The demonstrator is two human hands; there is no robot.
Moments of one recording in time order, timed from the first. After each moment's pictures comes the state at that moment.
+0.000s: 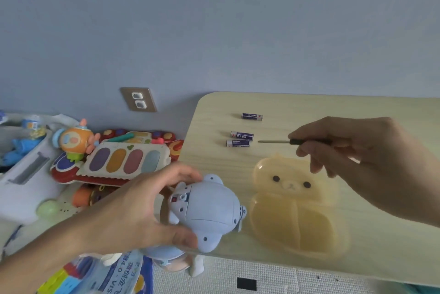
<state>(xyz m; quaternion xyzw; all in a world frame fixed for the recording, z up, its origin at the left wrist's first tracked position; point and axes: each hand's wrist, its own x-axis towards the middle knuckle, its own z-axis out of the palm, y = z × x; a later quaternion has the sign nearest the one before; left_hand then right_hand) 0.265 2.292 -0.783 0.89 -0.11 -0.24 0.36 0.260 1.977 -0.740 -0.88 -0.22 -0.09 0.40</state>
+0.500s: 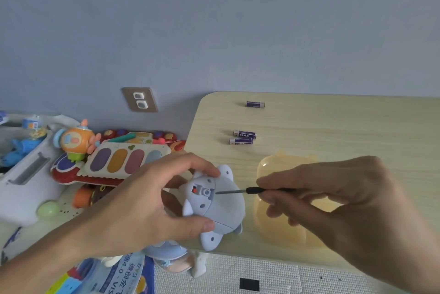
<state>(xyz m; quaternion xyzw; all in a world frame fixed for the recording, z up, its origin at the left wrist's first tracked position) 0.233 2.303 -0.771 0.88 -0.16 -0.13 0.43 0.214 2.026 -0.751 -0.84 -0.28 -0.08 0.46</state>
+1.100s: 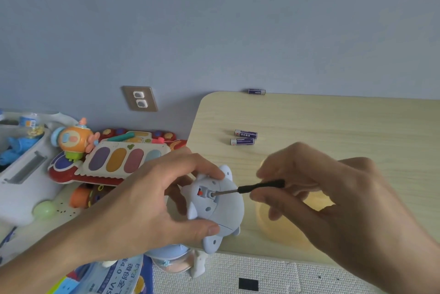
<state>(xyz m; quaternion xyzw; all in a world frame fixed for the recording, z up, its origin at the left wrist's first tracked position) 0.231 2.304 -0.774 0.89 -0.19 -0.09 0.40 0.215 2.039 -0.752 -0.87 -0.29 -0.13 0.37</state>
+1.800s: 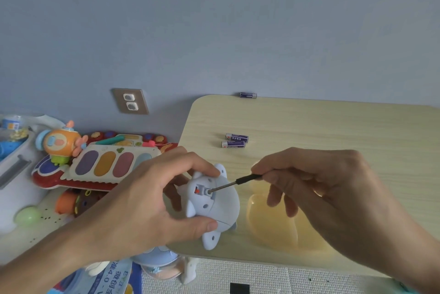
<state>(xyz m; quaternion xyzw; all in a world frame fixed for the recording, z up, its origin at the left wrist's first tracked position) 0.239 2.297 -0.780 0.90 -0.21 -0.04 0.38 0.225 2.025 -0.754 -0.86 -0.20 -0.07 0.47</state>
